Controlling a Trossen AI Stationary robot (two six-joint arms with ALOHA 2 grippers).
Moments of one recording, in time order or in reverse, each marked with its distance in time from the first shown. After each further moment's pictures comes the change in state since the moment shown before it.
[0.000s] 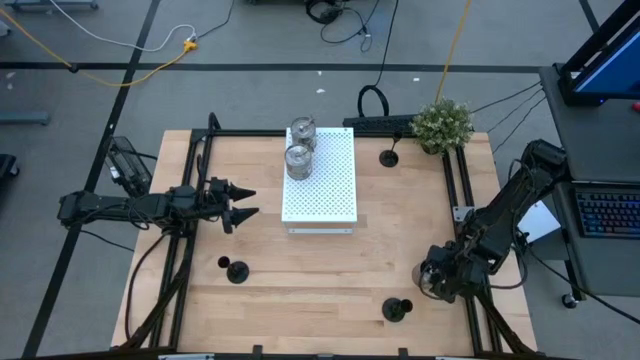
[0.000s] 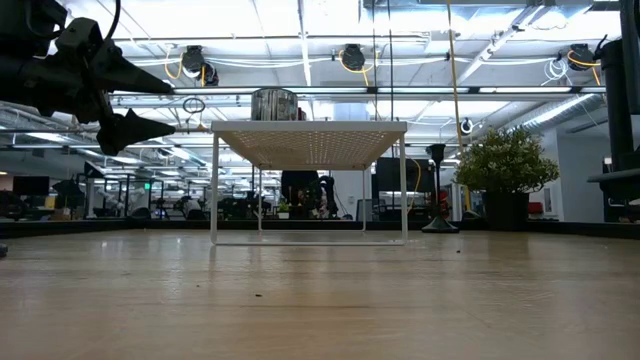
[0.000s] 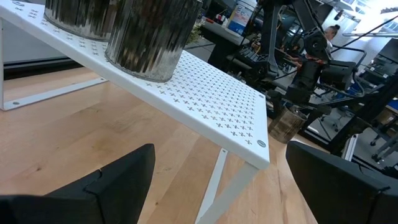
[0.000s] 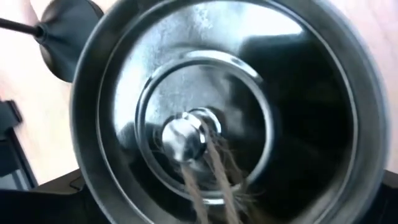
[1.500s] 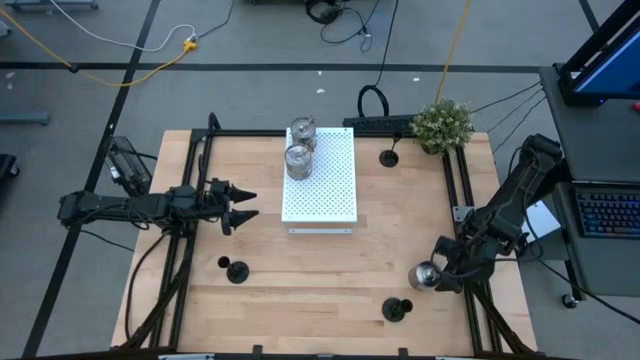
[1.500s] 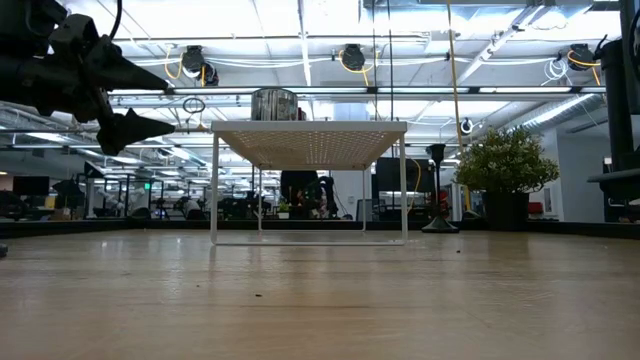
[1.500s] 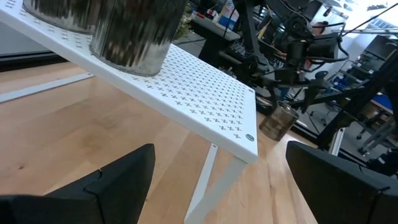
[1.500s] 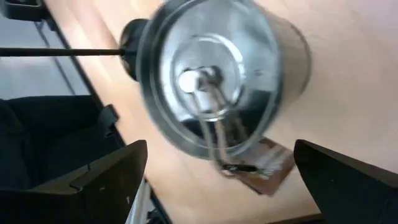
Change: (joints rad) left arm 0.000 0.000 0.000 0.000 0.045 -0.006; right arm -0.014 -0.295 0.000 -0.068 -0.077 0.207
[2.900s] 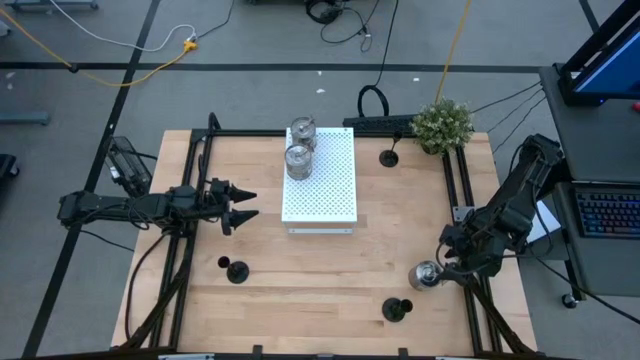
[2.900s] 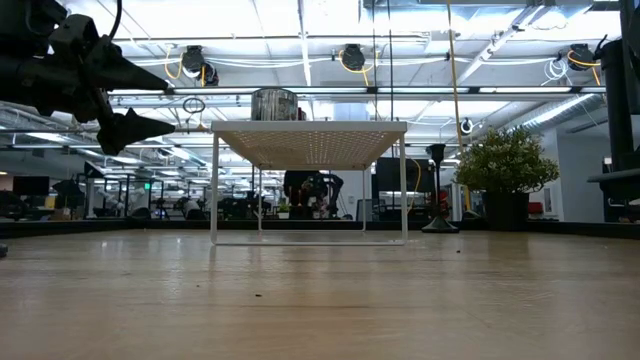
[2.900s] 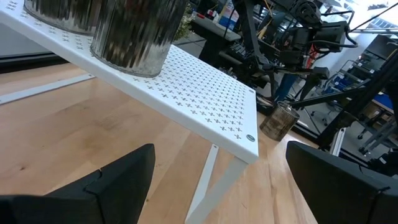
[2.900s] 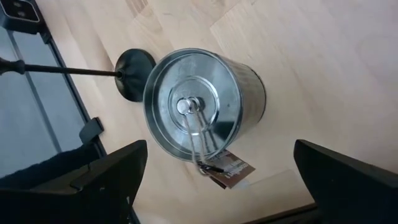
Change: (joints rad) left arm 0.000 0.000 0.000 0.000 -0.002 0.005; right arm 0.000 -0.008 0.161 -0.276 0.108 -0.111
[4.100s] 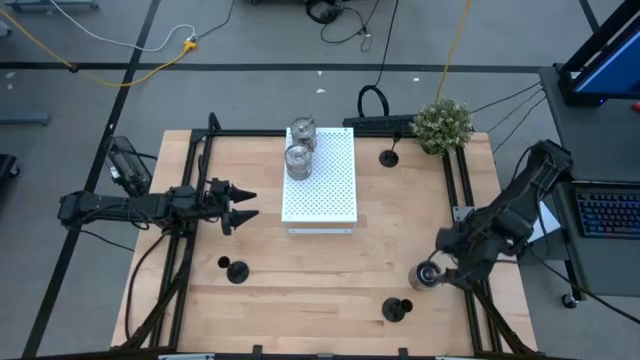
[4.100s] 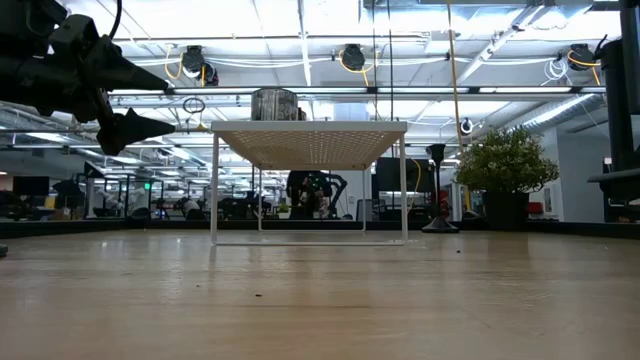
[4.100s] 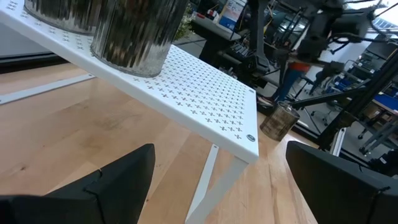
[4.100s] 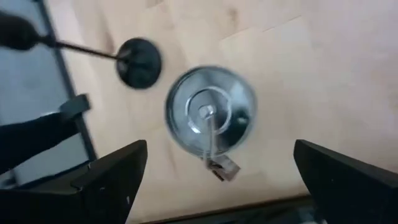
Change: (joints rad) left arm 0.000 0.000 0.000 0.000 -0.001 0.000; right arm -0.118 0.202 0.250 -0.170 -0.065 -0.336
